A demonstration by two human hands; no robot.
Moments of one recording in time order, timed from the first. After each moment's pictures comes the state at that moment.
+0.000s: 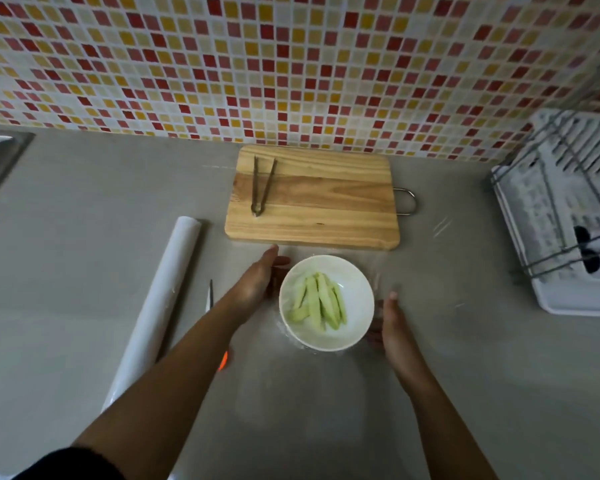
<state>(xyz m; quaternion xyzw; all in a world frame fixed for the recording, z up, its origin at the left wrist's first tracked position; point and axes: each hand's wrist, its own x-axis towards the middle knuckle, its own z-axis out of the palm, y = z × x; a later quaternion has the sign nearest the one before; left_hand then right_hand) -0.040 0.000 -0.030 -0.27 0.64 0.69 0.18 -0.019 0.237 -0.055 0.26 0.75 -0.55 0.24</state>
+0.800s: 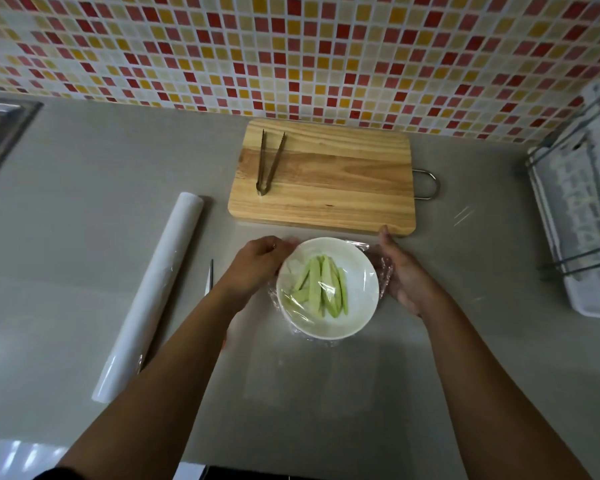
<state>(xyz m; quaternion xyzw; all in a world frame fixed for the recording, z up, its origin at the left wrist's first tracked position) -0.030 -0.002 -0.020 -0.23 0.72 0.64 0.14 -0.100 0.228 -0.028 0.11 0.66 -0.65 0.35</state>
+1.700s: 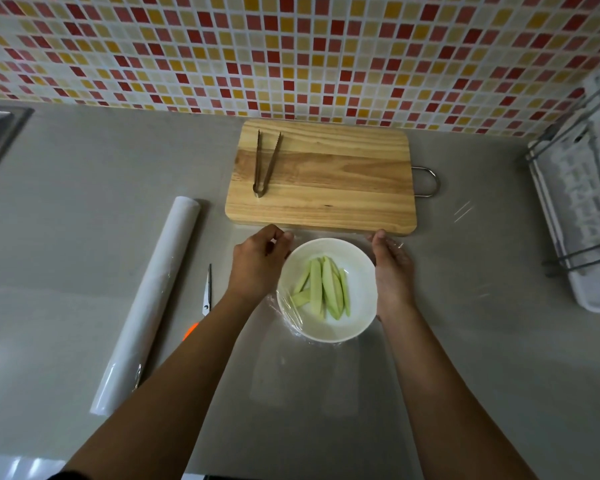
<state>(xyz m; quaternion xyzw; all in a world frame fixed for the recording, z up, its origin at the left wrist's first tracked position) -0.039 0.008 -0.024 -0.22 0.87 0.44 -0.04 -0.081 0.188 -0.038 0.26 0.61 -0.74 0.07</state>
